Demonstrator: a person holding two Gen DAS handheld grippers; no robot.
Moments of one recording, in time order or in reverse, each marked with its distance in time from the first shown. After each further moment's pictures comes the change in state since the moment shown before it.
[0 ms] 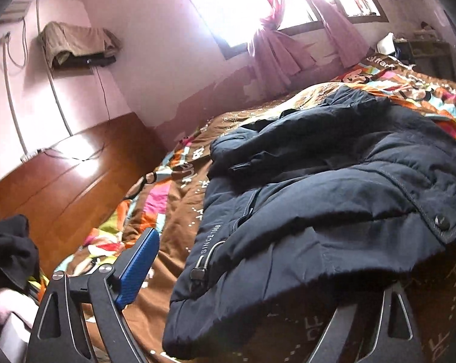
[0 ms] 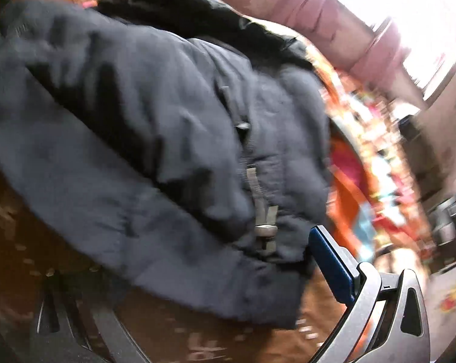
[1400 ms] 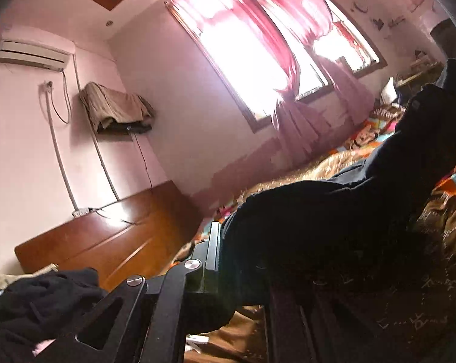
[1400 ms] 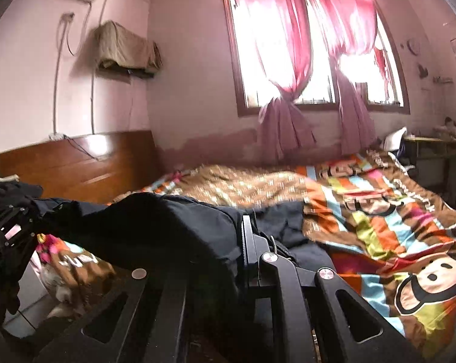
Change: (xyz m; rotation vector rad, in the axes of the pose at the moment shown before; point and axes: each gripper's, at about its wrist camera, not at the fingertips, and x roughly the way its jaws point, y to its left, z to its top) left arm -0.169 0.092 0.029 -0.001 -0.329 0.102; right arm -0.244 -0.074 -0.028 0.508 -0.737 0.315
